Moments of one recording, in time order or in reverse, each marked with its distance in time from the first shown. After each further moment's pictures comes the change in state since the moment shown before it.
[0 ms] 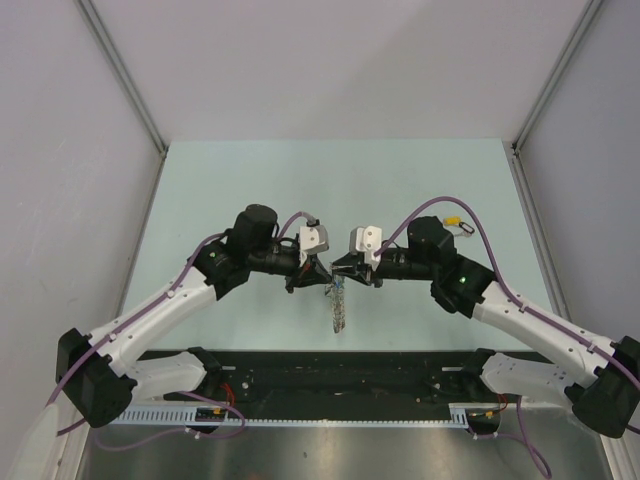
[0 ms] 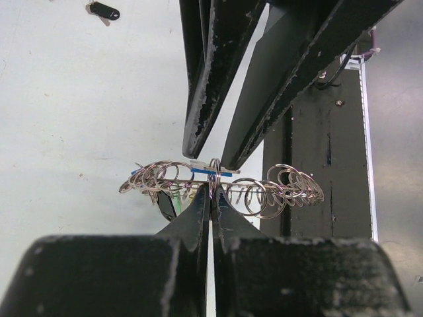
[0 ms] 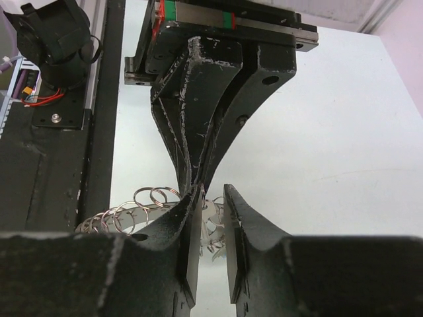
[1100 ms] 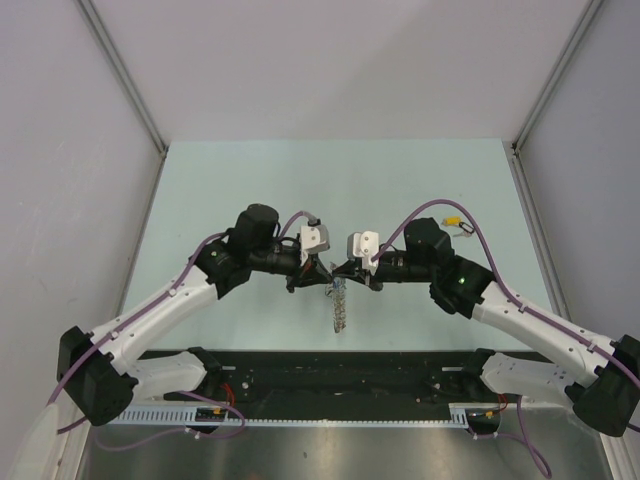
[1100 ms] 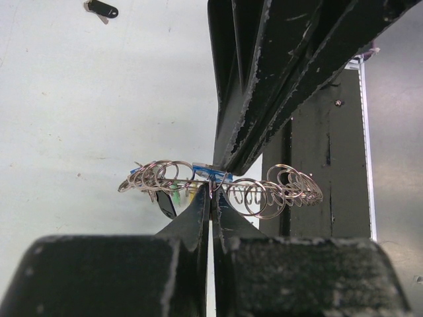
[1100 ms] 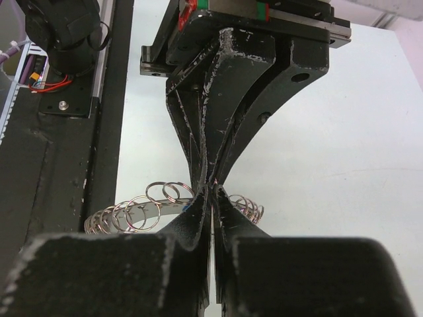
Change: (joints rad) left arm 0.000 0.010 0.003 0.000 0.002 -0.003; right arm 0.018 0.003 0.004 -0.043 -0.006 -0.035
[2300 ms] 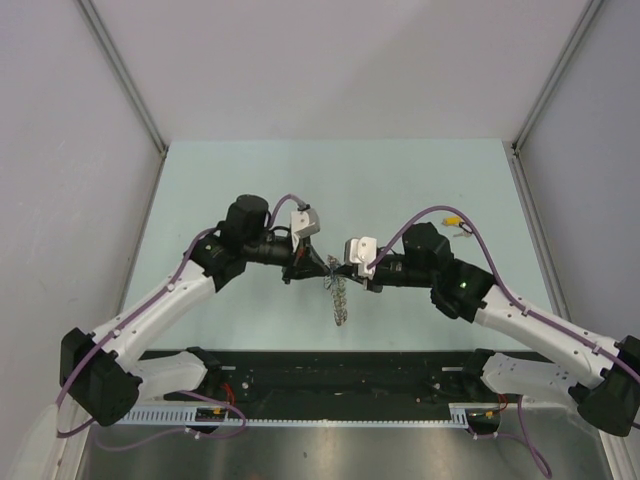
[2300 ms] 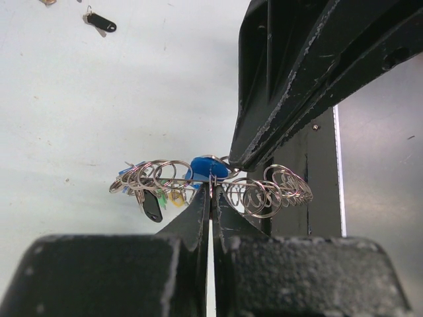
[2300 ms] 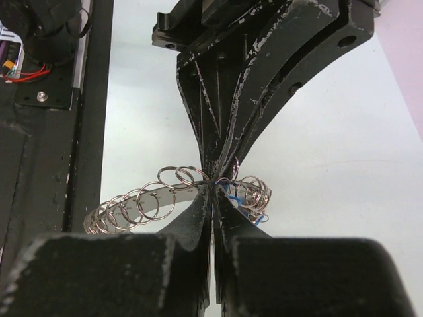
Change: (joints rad) left arm 0.096 0.016 0.015 0.039 0.121 -0.114; right arm 0.044 -0.019 0.002 -0.036 0.104 -0.046
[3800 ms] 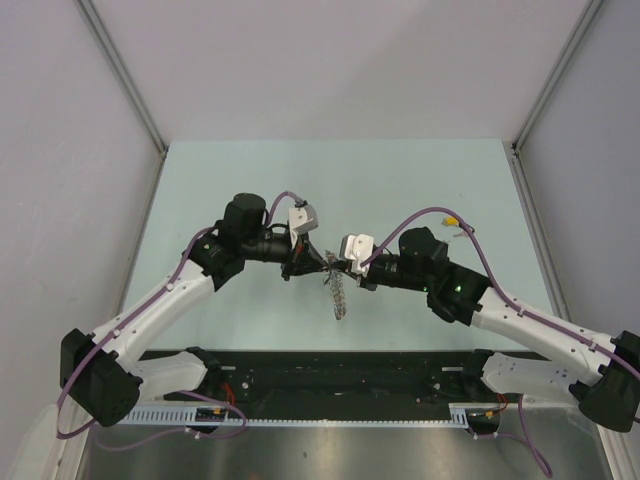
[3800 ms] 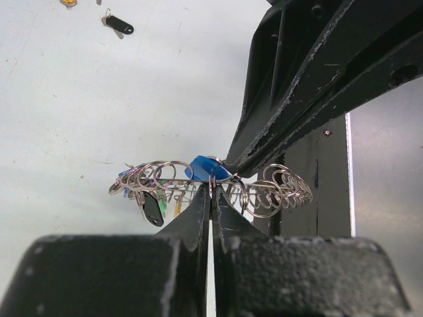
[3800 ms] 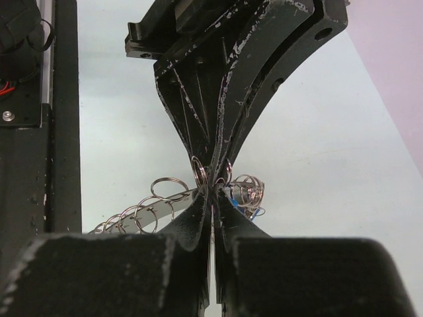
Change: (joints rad) left arm 0.018 -0.002 0.000 0.023 -0.022 -0.010; right arm 0.047 0.010 -0.021 0.088 0.148 0.054
